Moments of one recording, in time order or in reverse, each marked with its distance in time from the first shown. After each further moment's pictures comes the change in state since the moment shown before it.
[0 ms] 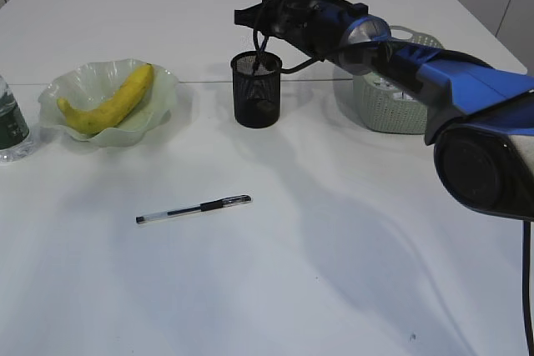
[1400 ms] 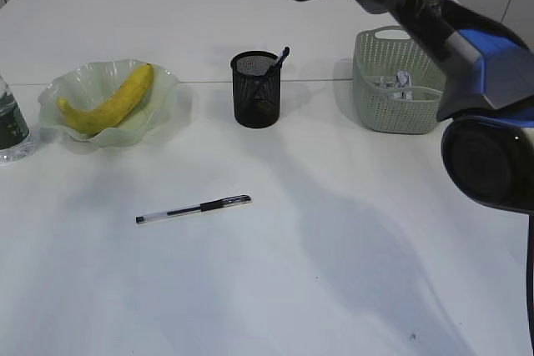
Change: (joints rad) left arm 0.000 0.000 0.000 -0.002 -0.015 0.000; right arm 0.000 -0.028 -0.318 0.028 0.368 -0.098
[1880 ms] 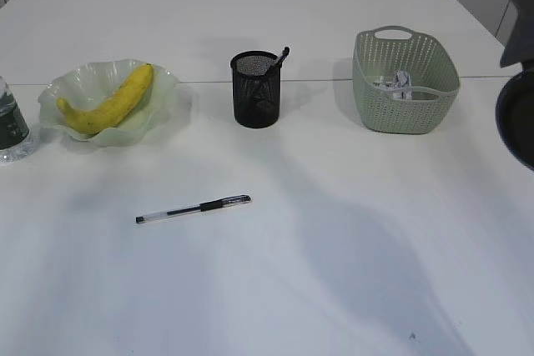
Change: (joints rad) left arm 0.000 0.000 0.000 -0.090 -0.004 0.000; right arm 0.000 -0.185 -0.075 0.153 0.165 -0.239
